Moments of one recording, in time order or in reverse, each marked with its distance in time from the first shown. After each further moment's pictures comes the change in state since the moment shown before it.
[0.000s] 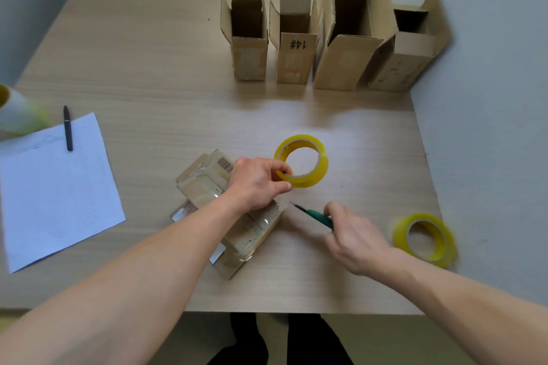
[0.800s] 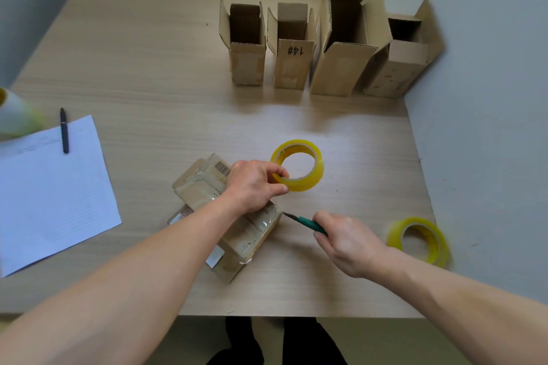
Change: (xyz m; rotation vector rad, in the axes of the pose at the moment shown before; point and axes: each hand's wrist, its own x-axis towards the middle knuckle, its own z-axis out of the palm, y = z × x) left_hand 0.000 0.001 -0.001 -0.073 0.002 0.022; right_hand -0.001 -0.003 -0.009 0.022 -0.050 -0.139
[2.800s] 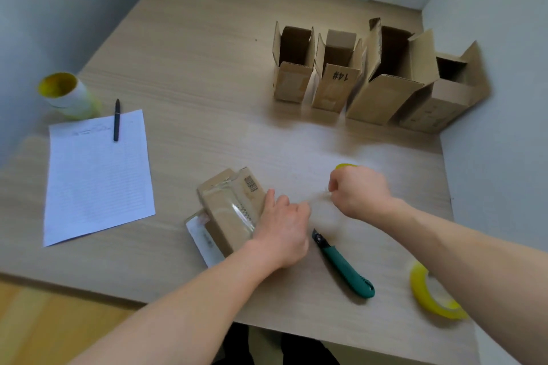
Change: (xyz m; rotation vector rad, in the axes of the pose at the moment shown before) left_hand -0.054 0.002 0.019 0.560 -0.133 0.128; right_hand 0.101 -0.052 -0.081 -0.370 0.076 0.166
